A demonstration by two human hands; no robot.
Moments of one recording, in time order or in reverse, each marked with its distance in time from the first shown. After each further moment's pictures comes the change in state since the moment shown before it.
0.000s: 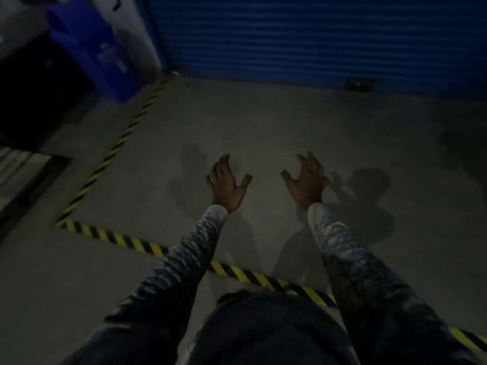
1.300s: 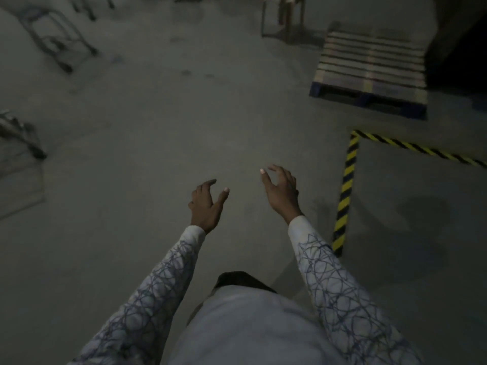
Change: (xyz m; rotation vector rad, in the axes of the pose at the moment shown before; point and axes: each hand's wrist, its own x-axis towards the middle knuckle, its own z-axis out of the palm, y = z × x) left_hand -0.581 -0.270 -0.208 -0.140 1.163 -1.360; right_hand -0.550 -0.338 0.237 0.115 -1.417 -1.064
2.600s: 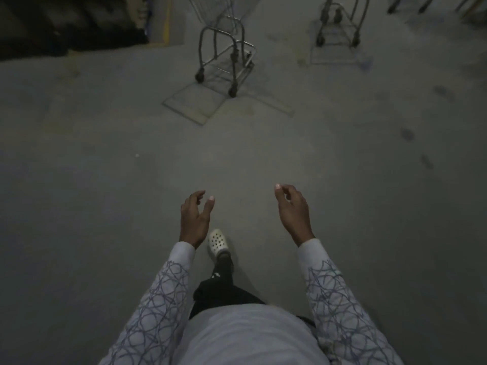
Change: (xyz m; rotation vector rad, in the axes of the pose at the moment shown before) left_hand 0.266 -0.186 -0.235 -0.315 0.916 -0.739; right_hand 0.305 -0.320 0.417 -0.099 -0.850 -0.495
